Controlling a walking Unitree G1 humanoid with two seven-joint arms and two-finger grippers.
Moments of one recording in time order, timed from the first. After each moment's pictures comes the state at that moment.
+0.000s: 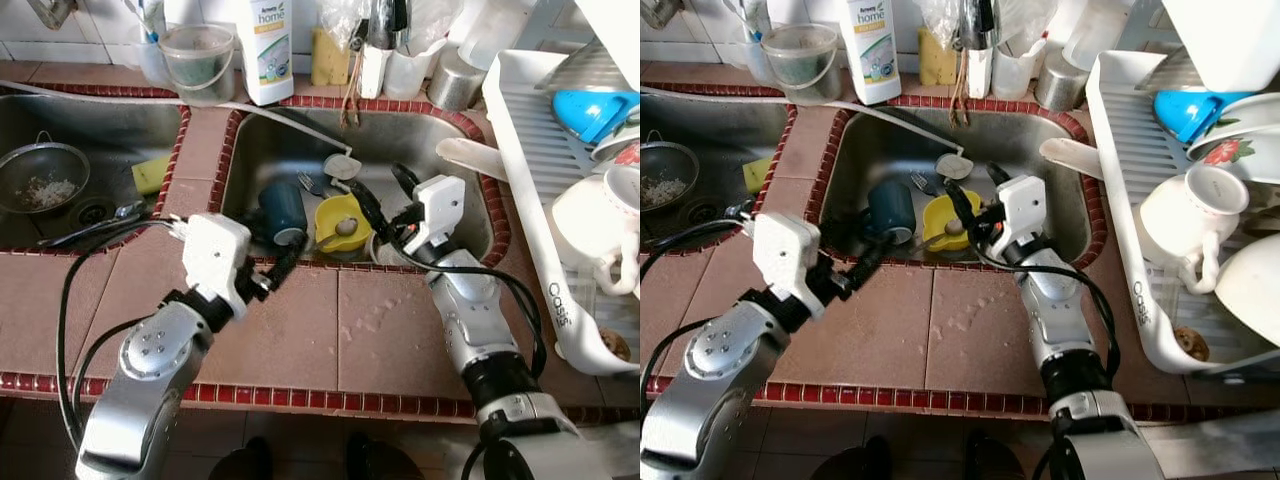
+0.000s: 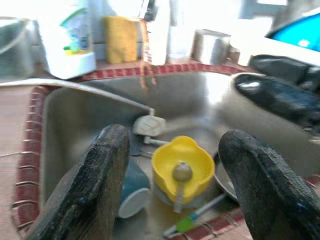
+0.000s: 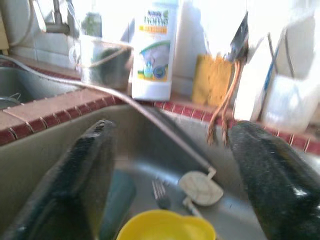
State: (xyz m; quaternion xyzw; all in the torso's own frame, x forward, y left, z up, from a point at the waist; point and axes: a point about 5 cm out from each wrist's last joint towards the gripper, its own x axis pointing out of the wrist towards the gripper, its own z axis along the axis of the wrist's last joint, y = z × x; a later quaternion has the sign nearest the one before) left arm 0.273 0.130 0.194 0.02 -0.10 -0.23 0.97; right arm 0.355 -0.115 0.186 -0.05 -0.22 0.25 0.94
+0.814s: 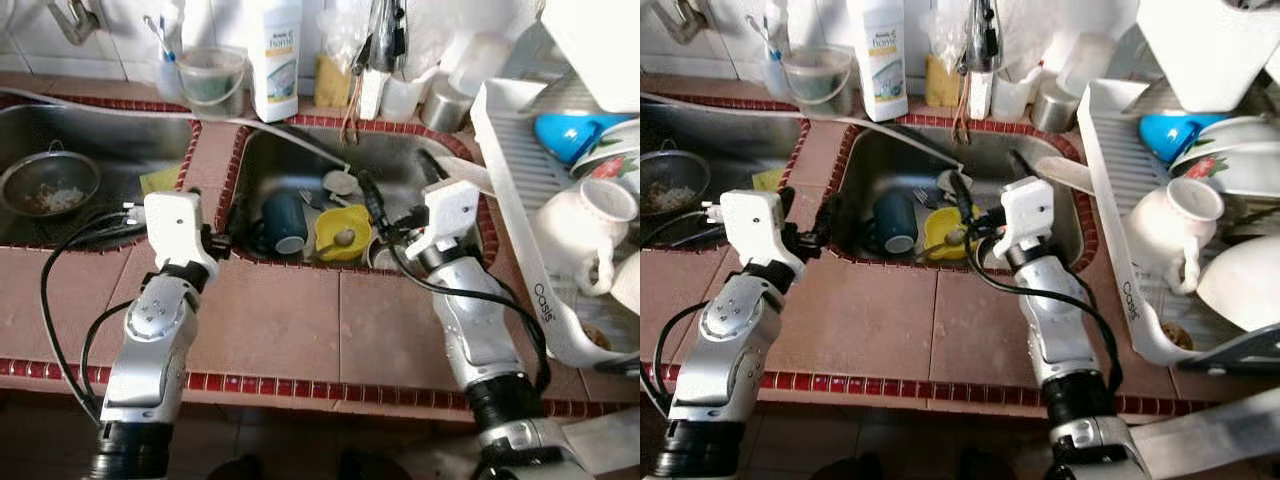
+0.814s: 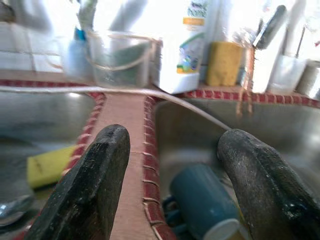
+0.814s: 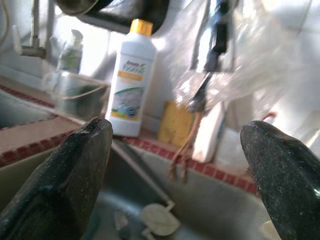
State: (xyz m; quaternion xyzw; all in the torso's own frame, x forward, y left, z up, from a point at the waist) left arm 0.318 0.165 0.177 0.00 -0.10 -0.05 0.99; right arm 0.343 -0.124 0.191 -0.06 -0.24 0.16 0.95
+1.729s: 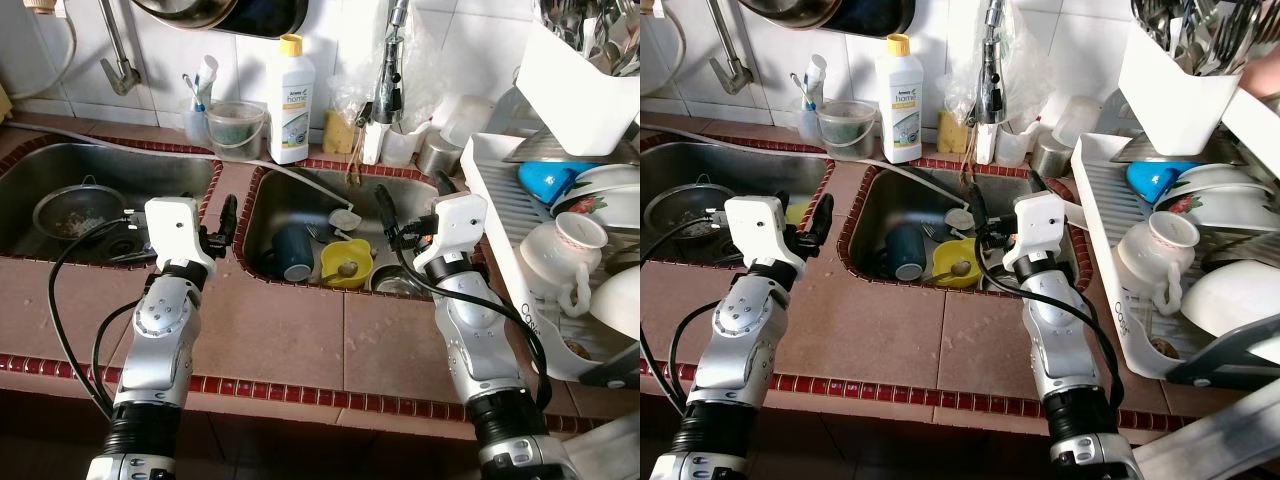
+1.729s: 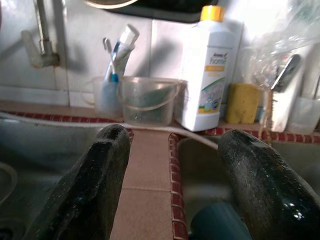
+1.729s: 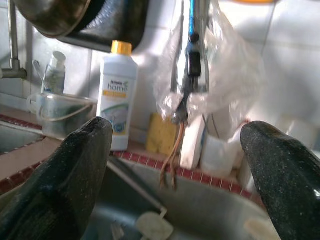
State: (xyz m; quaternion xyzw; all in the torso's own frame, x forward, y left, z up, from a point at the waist) left arm 0.332 0.167 0.156 0.00 -0.10 -0.03 0.99; right arm 0.337 -0.128 0.166 -0.02 -0.18 0.11 0.98
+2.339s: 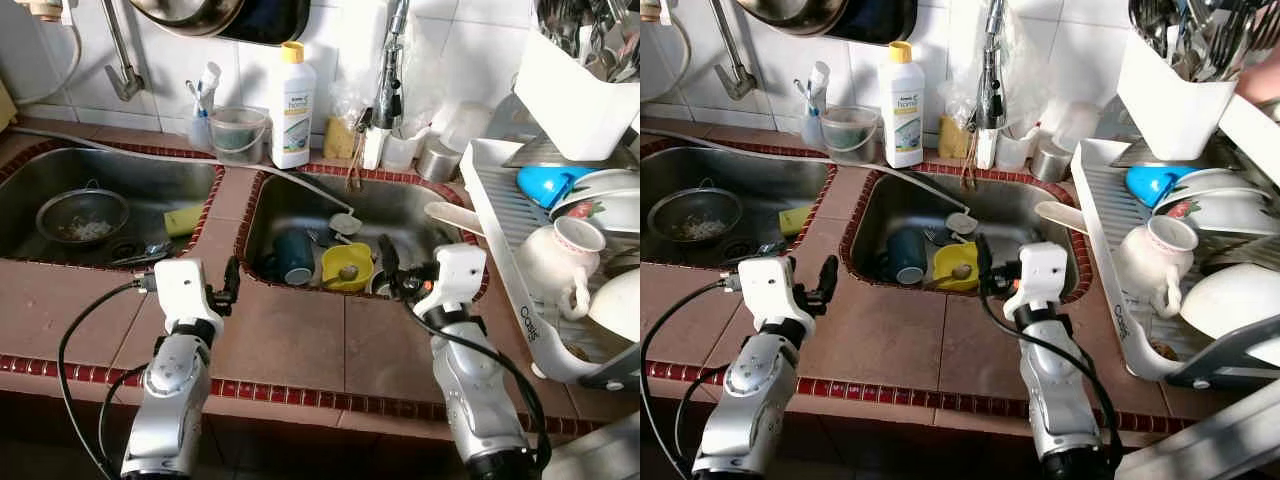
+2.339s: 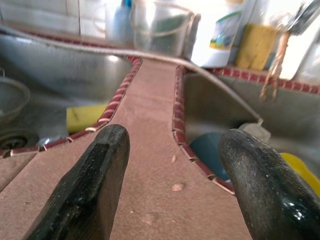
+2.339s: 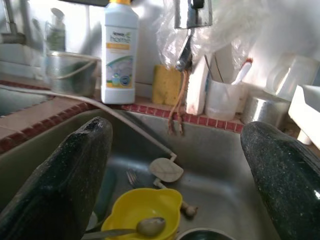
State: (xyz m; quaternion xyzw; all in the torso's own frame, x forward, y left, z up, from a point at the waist) left arm 0.279 0.155 0.109 -0.04 -0.02 0.00 1.00; right arm 0.295 -0.127 0.121 0.01 -0.11 0.10 0.99
